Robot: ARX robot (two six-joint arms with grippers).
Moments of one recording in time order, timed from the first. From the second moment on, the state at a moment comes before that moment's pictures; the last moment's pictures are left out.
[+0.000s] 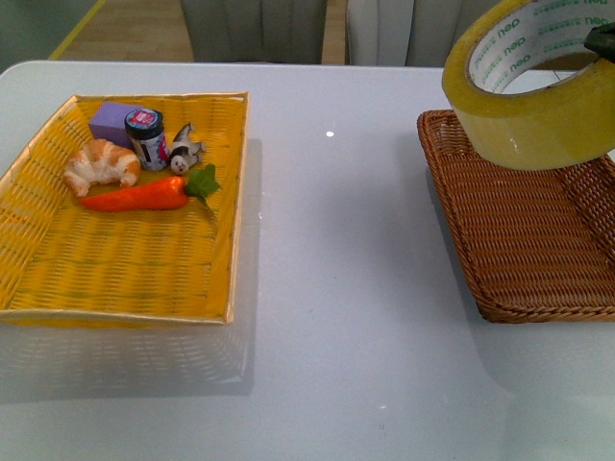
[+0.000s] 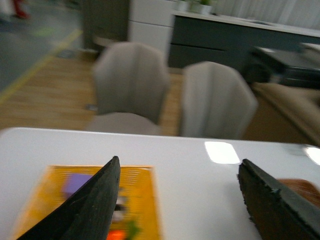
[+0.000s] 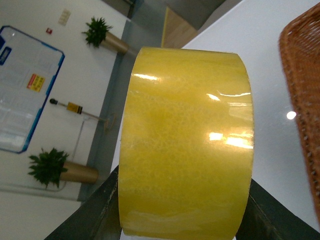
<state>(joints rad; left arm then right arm) -0.36 1.17 0.59 0.58 -0.26 -0.16 -0.01 1.45 0.41 0.84 -0.53 0.79</state>
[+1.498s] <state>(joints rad) 0.00 0.32 0.01 0.32 0.00 -0.01 -0.18 2.32 0.92 0.93 -0.36 0.84</state>
